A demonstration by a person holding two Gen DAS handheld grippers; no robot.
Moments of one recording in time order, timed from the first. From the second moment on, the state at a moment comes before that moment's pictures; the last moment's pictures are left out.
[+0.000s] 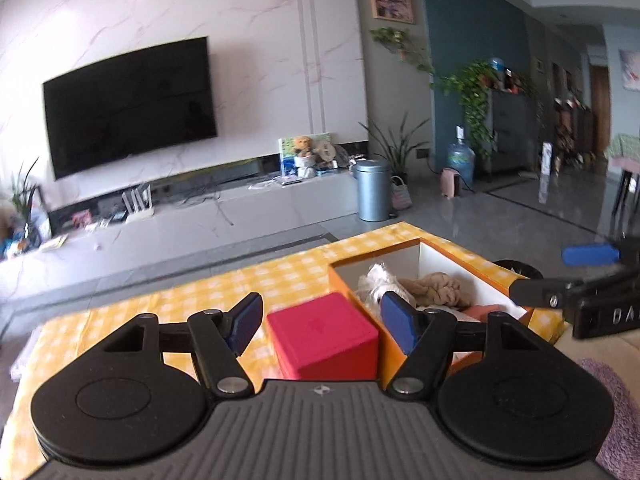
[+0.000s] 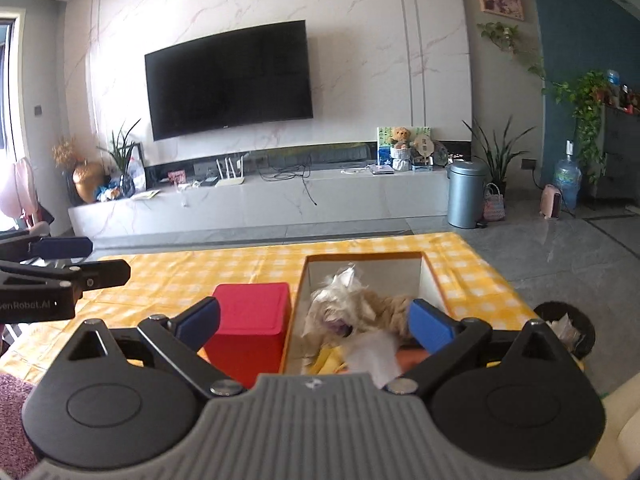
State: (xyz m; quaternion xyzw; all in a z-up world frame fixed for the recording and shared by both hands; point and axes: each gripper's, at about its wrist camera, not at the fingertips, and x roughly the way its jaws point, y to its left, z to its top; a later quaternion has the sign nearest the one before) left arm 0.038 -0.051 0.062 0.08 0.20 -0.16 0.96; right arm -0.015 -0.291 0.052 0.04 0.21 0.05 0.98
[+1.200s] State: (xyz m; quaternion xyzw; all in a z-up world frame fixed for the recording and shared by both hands) left arm 0.023 -0.048 -0.041 0.06 0.32 -0.13 0.94; right arm -0.017 -0.263 -0.045 0.04 0.26 -0.04 0.96
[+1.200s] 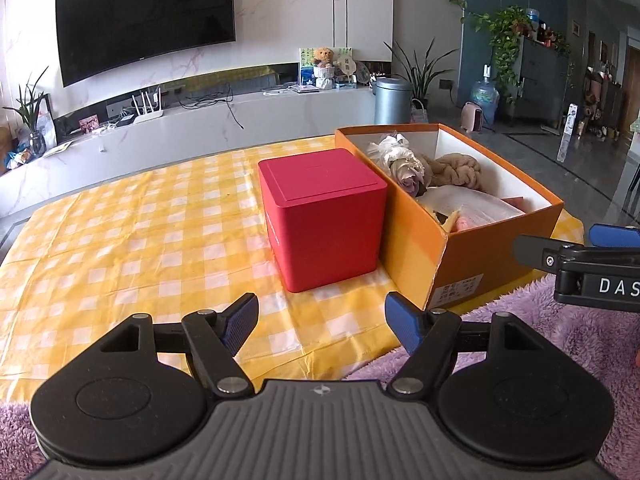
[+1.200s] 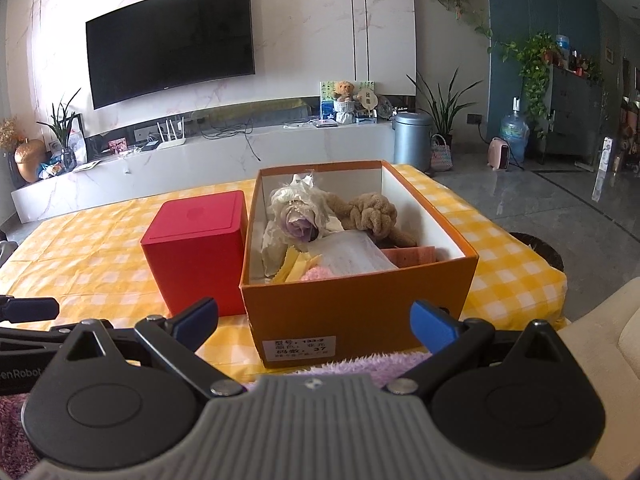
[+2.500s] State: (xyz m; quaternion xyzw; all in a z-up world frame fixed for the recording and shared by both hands) left arm 0.019 -0.044 -0.036 0.06 0.32 -0.12 0.94; right arm -0.018 -0.262 -0.044 0.04 0.26 -0.04 0.96
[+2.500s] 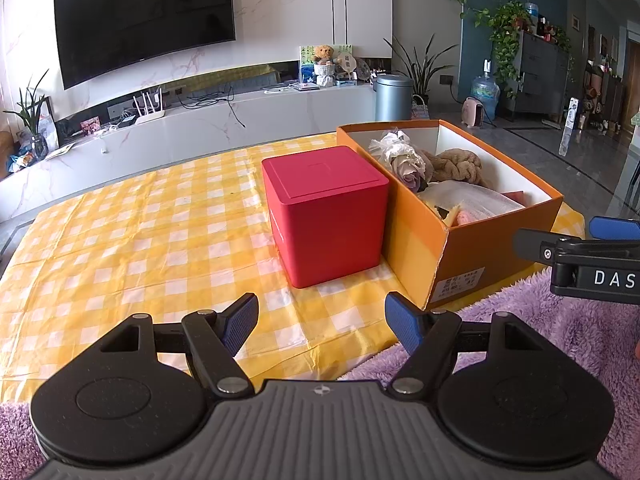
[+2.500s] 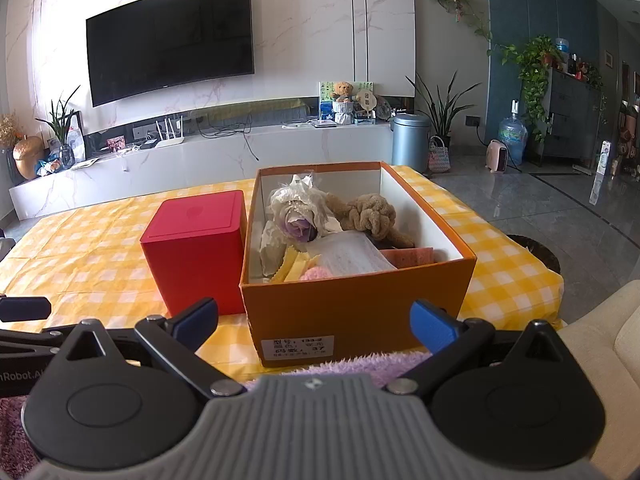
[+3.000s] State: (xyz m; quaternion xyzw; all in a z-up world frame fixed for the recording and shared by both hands) left arm 0.018 -0.043 -0.035 0.06 0.32 -0.12 0.94; right arm -0.018 -0.262 -0.045 0.04 0.26 -0.04 0.96
